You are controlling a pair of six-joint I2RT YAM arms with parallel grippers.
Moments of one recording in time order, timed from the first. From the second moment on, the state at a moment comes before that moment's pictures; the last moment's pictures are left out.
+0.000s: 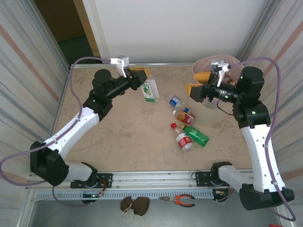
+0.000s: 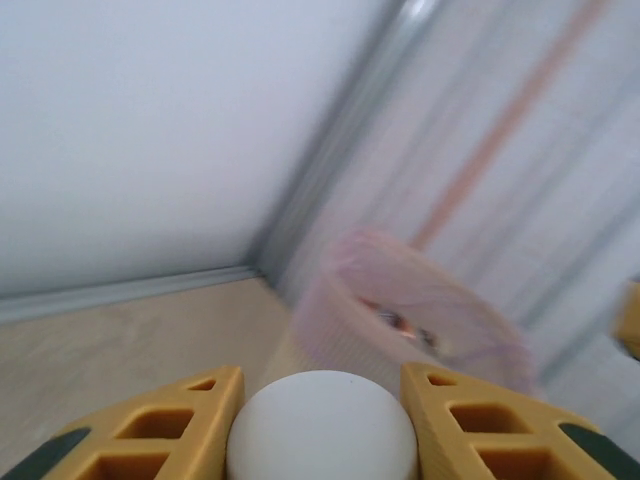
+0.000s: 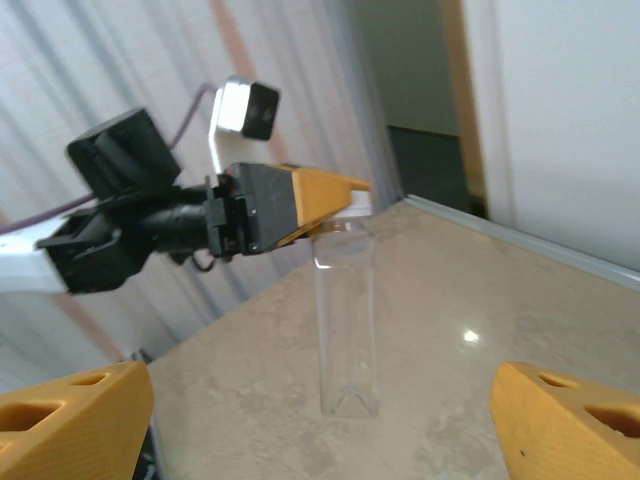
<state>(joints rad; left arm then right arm) -0.51 1.33 1.16 0.28 0.44 -0.50 0.15 1.01 1.34 -0.47 -0.93 0.18</state>
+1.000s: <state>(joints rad) -0.71 1.26 1.36 0.42 1.07 -0.22 0.59 1.05 1.32 -0.34 -0.96 -0.06</state>
